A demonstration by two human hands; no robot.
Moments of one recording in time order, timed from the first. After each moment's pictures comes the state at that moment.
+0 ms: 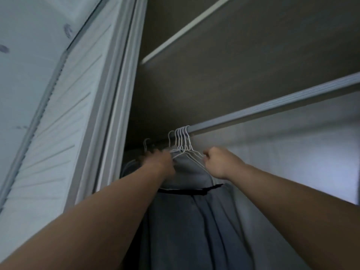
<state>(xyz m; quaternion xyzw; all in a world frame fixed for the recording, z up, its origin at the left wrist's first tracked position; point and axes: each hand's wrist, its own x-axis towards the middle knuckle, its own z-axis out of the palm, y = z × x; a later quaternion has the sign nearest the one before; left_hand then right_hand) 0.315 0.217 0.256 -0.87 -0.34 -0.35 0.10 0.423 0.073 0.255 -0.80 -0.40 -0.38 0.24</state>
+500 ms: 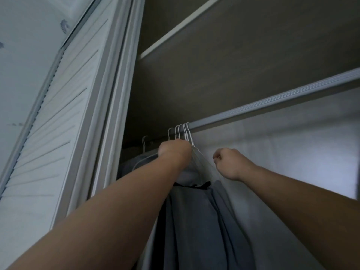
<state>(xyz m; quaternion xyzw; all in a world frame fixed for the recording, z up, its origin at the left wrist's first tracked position) 0.336 0.183 0.269 -0.86 -0.25 -0.41 0.15 0.451 0.061 0.245 -0.80 -0.40 -0.34 0.30</state>
